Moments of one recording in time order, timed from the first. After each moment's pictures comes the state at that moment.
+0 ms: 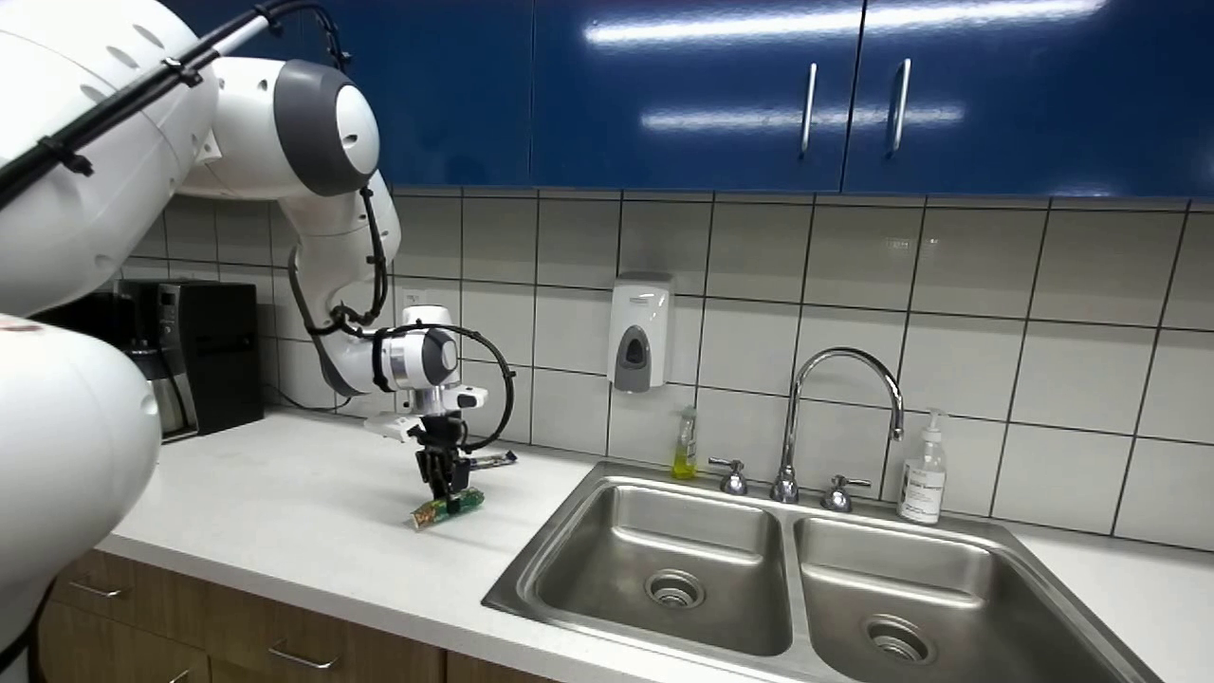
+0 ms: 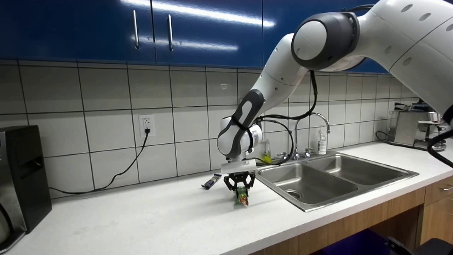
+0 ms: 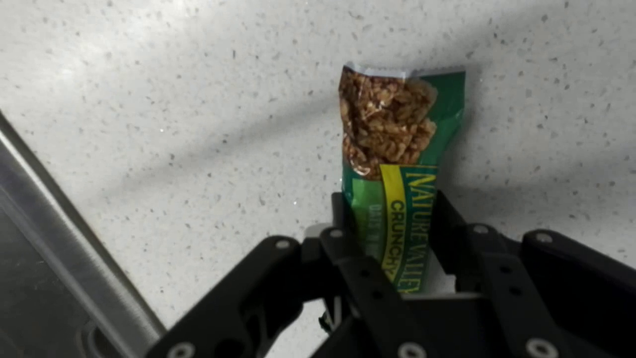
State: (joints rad) arm 0.31 0.73 -0.09 -1.73 -0.12 2.42 0.70
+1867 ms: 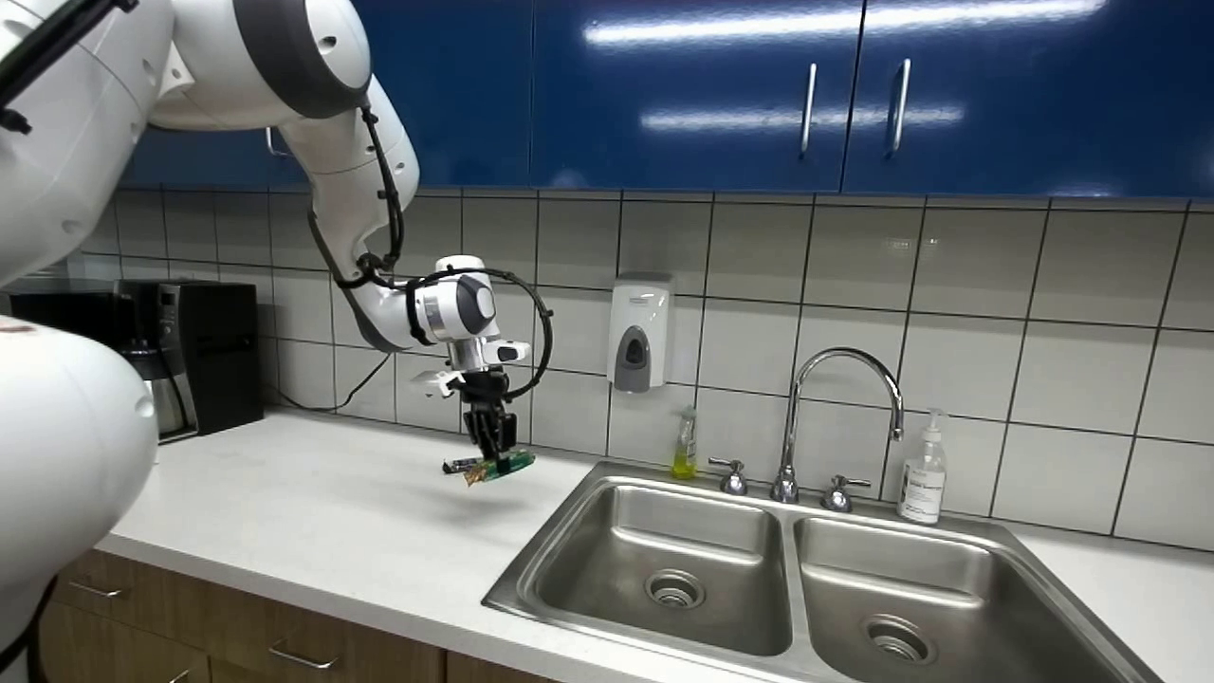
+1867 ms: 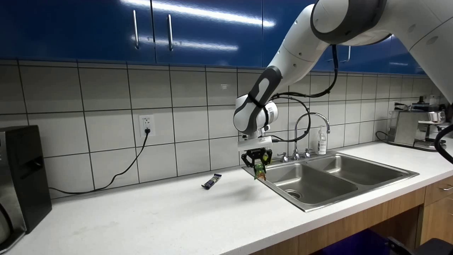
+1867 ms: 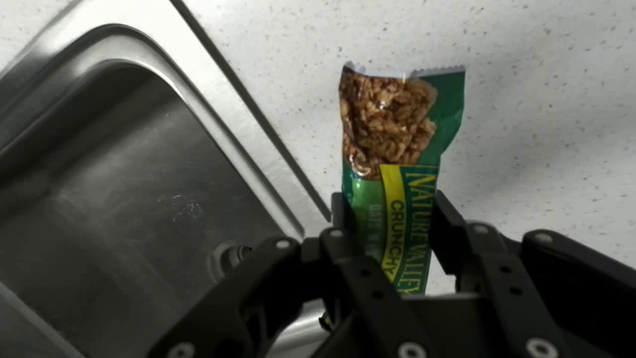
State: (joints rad) arm 0.29 0.54 -0.19 -1.83 -0.18 2.34 0.73
